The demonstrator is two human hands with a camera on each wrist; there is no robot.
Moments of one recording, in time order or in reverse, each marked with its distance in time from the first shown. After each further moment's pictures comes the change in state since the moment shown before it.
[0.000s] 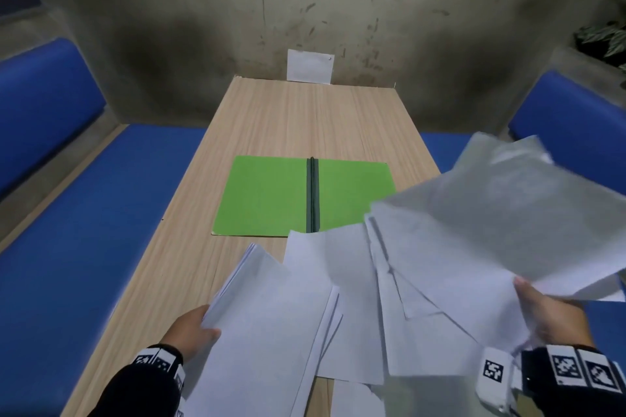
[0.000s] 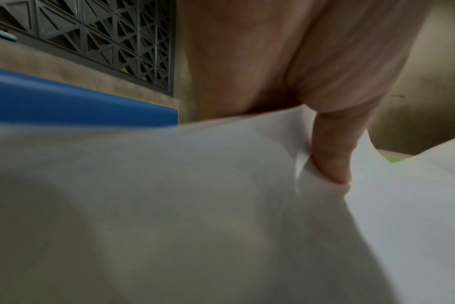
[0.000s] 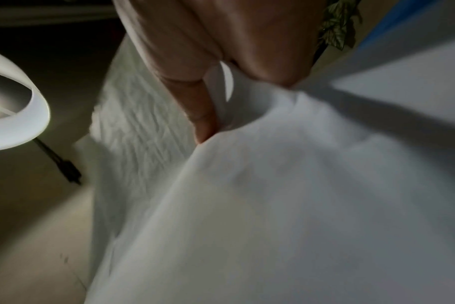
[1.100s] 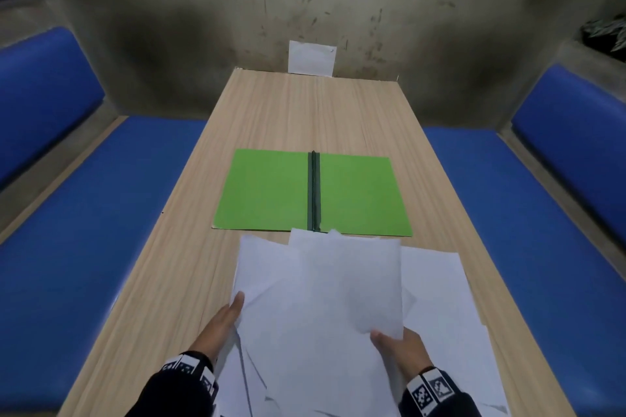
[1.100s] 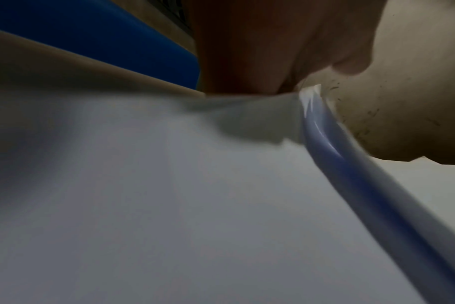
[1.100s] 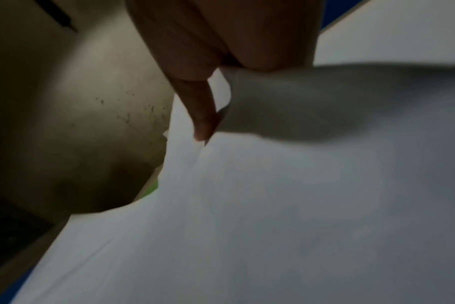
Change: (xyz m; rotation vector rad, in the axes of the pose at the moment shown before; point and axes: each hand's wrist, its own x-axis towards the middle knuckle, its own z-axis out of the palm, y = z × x) left_hand -0.014 0.023 0.042 -0.733 -0.131 -0.039; right_hand -0.063 0.130 0.118 -0.270 -0.494 0.211
